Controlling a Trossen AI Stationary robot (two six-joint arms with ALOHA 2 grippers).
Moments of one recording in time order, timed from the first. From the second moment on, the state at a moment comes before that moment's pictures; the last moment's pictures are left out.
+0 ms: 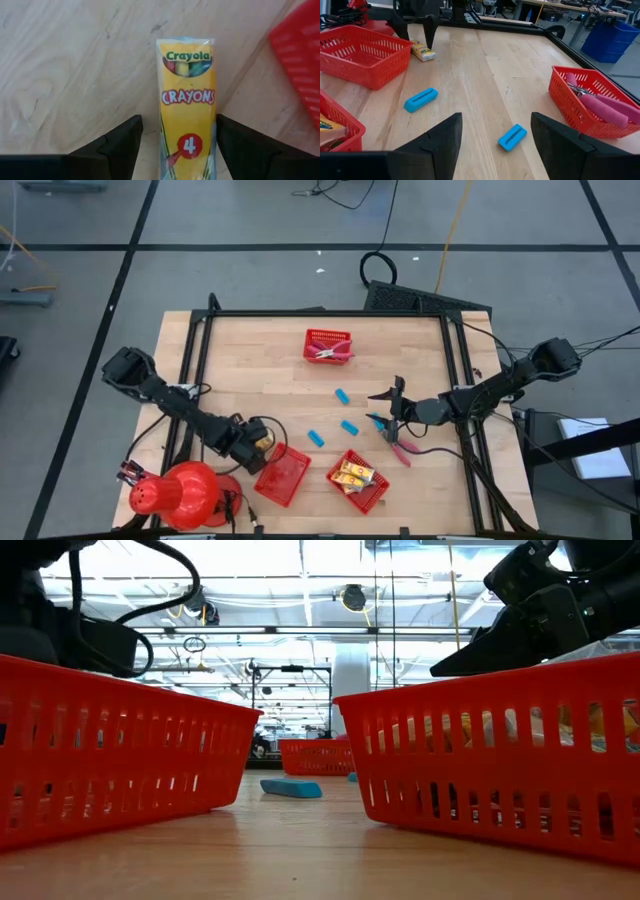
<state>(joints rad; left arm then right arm) -0.56 1.56 0.73 -0.53 -0.21 -1.11 0.34 1.20 0.29 0.58 0.52 0.04</state>
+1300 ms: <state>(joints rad) -0.14 1.57 0.84 -0.02 -0.39 -0.19 0.25 1.23 0.29 0.72 0.36 0.04</state>
